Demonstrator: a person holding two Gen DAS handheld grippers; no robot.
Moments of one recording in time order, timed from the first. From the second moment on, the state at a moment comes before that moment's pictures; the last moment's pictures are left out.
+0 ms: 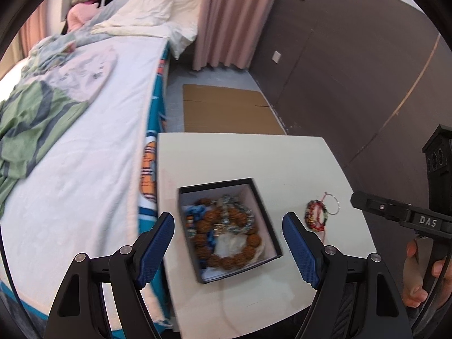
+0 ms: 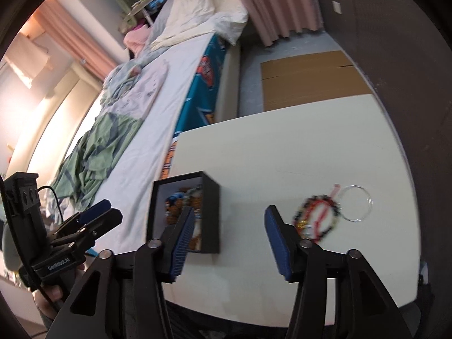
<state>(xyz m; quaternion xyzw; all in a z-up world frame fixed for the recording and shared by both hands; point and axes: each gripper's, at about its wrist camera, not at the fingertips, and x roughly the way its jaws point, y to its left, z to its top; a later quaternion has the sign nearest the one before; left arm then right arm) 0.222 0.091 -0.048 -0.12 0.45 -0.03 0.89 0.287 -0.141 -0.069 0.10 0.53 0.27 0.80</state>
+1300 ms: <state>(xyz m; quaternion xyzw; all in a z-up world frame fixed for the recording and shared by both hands) 0.303 -0.083 -0.113 -0.02 0.58 -0.10 0.81 0.286 -0.323 -0.139 0.24 0.54 0.14 0.79</state>
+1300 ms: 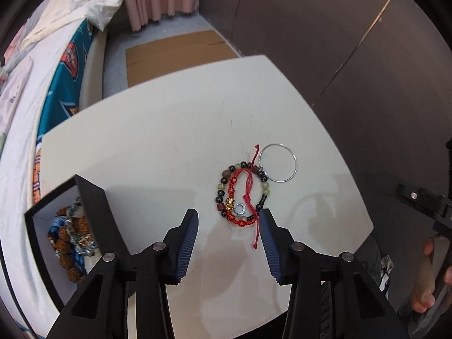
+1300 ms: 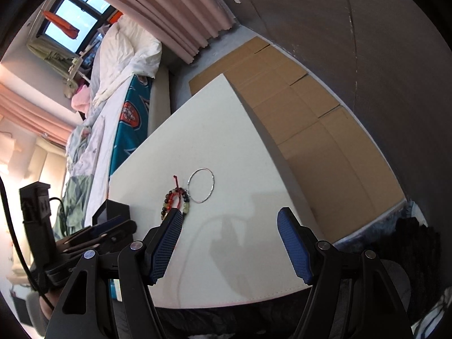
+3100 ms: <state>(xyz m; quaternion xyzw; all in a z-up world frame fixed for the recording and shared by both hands) 0.288 -0.039 -0.107 -0.06 0.57 -0.11 0.81 0.321 -0.240 -0.145 0.14 0.58 0.18 0.78</state>
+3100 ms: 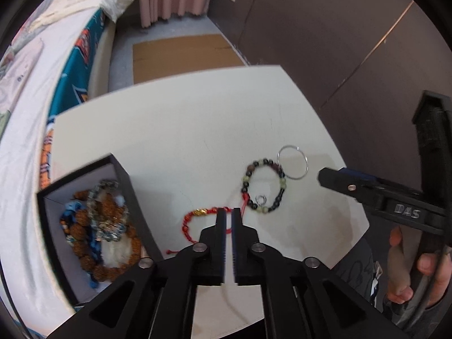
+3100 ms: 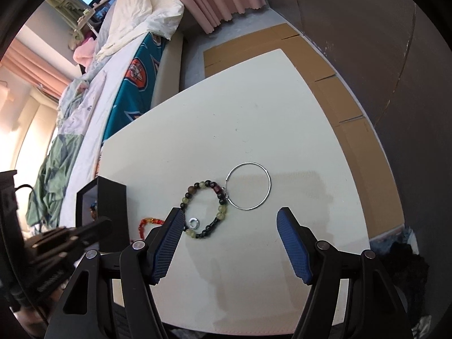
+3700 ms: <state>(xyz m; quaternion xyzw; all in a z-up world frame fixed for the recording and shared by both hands) 0.292 -0.086 -0.162 0.04 0.59 -0.09 0.80 0.302 -0.305 -0.152 0.19 0.58 0.13 0.78</state>
